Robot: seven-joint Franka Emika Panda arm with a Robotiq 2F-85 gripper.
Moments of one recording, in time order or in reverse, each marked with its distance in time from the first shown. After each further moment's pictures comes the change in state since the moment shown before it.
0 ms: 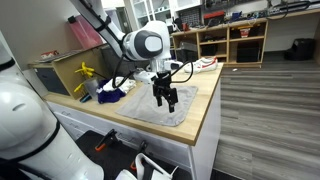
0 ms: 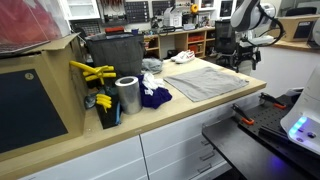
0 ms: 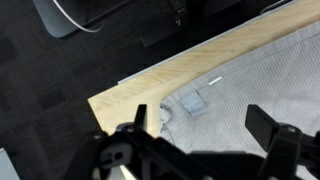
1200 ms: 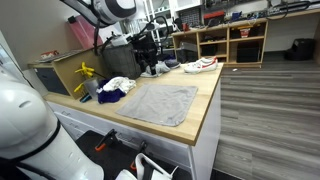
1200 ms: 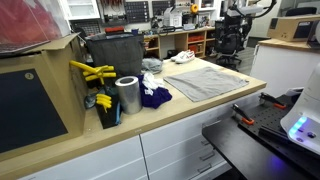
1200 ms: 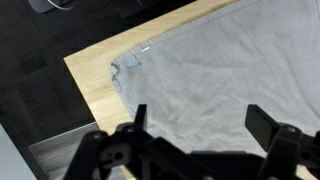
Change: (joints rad) arm 0.063 -0.302 0.162 0.084 0.093 -0.234 0.082
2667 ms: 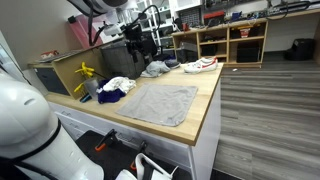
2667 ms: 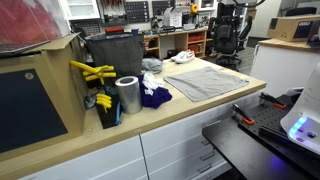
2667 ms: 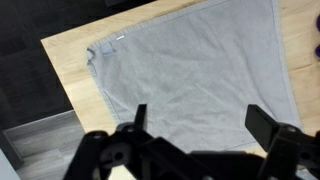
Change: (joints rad) arm 0.053 -0.038 0.026 0.073 0.064 -0.067 -0.048
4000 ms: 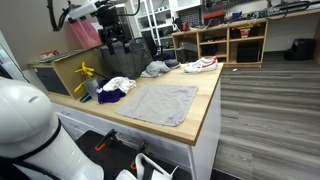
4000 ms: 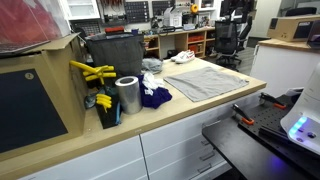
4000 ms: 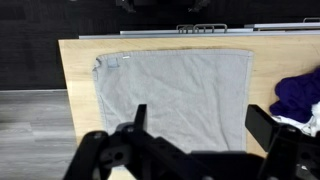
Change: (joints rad) arm 0.057 -0.332 -0.002 -0.087 0.006 -0.239 -0.228
